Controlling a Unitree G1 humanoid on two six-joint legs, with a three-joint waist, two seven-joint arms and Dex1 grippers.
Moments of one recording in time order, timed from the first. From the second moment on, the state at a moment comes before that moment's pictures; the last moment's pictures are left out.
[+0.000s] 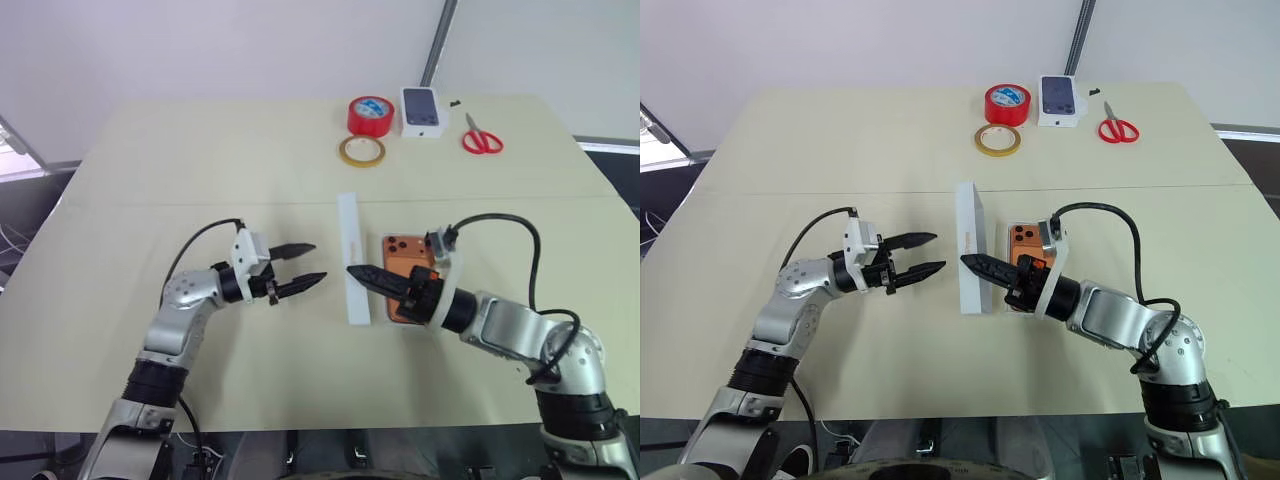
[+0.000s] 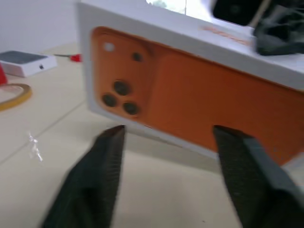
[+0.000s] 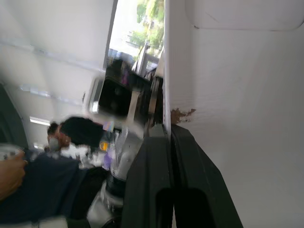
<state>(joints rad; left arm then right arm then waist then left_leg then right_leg) -0.33 0.35 -0.12 0.08 -0.35 -0.01 -1.06 -0.23 -0.50 -0.09 -0.22 1.94 1.02 -0.16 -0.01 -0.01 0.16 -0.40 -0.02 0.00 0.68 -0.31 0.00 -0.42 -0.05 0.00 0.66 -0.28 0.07</state>
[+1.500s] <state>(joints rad) -0.57 0.02 -0.24 0.52 -0.19 -0.18 -0.97 -0.02 -0.96 -0.37 -0.20 1.27 0.89 0.30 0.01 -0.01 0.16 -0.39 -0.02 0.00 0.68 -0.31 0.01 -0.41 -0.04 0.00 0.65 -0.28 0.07</state>
